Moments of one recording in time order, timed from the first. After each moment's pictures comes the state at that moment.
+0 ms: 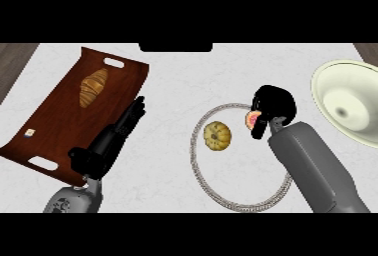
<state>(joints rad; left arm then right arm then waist) -0.13 0.13 -0.19 -1.56 0.03 -0.12 0.06 -0.62 -0.24 0.31 -1.06 0.82 0.19 0.71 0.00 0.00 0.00</state>
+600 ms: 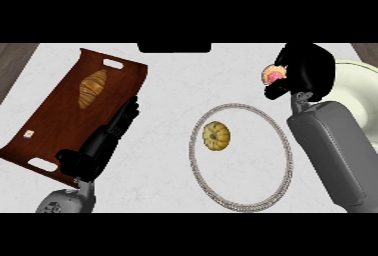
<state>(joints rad) -0.11 0.15 -0.16 -1.61 0.05 -0.14 0.08 -0.71 -0.31 0.22 -1.31 0.99 -0.04 0.85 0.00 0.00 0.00</state>
